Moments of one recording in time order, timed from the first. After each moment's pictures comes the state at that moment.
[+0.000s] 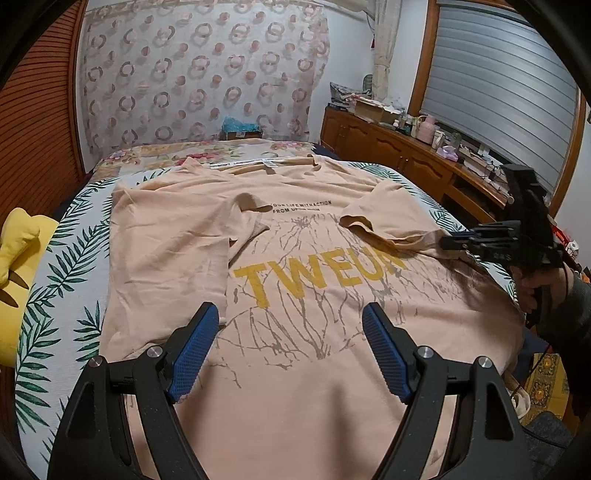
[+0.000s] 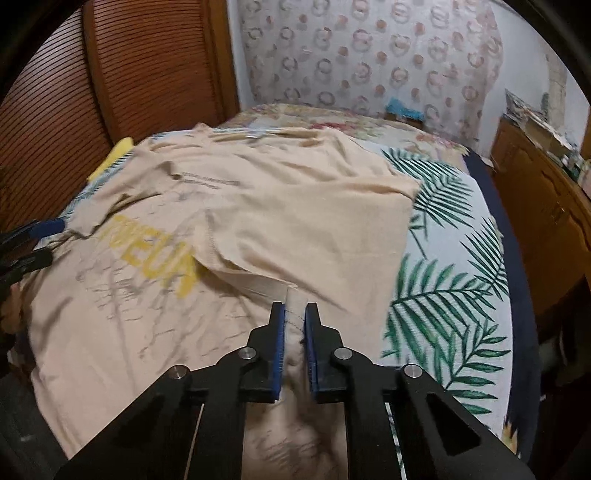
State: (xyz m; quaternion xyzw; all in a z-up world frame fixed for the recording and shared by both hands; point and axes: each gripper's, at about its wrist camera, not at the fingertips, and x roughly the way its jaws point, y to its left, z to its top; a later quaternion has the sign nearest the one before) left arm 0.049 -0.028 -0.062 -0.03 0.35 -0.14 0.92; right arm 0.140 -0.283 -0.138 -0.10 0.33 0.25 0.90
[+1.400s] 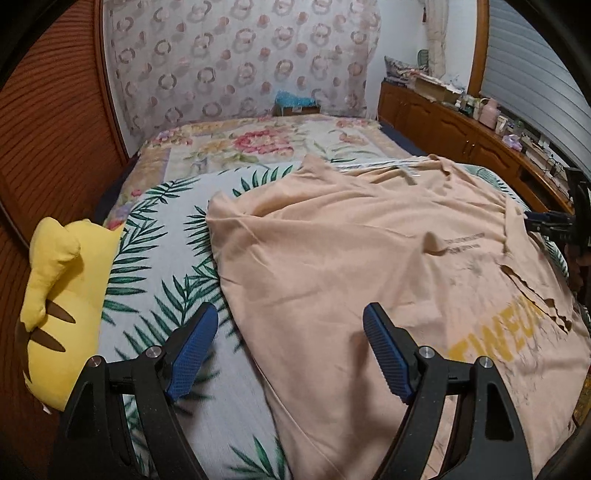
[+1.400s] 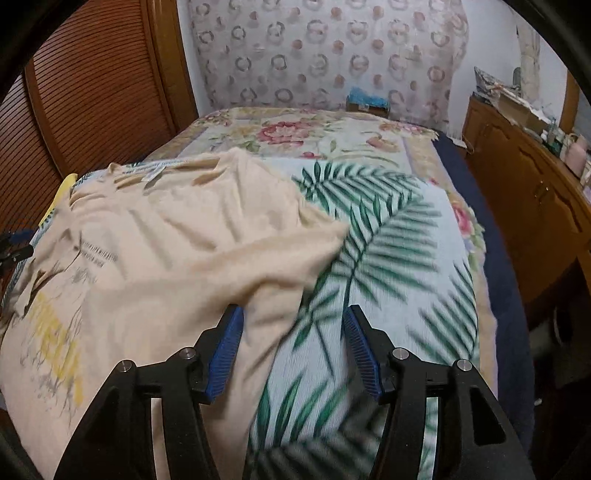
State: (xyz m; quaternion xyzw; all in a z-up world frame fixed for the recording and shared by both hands) left arm 0.176 0.077 -0.079 0.00 0.42 -0.05 0.91; right arm 0.253 -0.296 -0.143 -0.07 0.35 0.19 0.91
